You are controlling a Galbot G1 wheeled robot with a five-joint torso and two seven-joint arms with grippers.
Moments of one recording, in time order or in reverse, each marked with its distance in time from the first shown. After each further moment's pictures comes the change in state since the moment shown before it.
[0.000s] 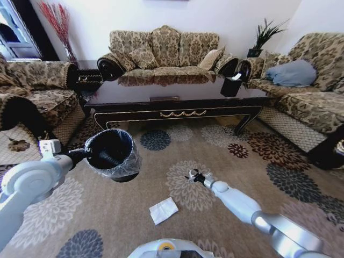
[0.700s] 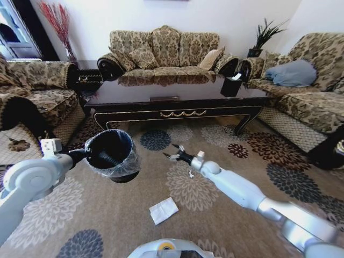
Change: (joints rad) left arm -0.045 0.004 0.048 0.037 -0.015 0.000 -0.024; right arm 0.082 -0.134 -0.004 0.348 0.153 0.055 -0.254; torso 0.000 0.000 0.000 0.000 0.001
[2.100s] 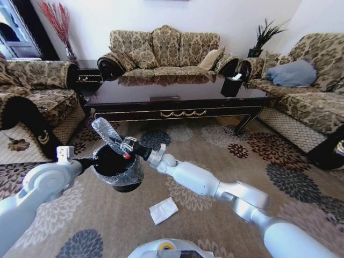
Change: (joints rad) left arm -0.023 0.028 0.136 0.048 0.012 0.000 0.023; right arm 0.235 0.384 -0.258 0.219 0.363 0.262 -0.016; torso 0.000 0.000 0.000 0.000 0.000
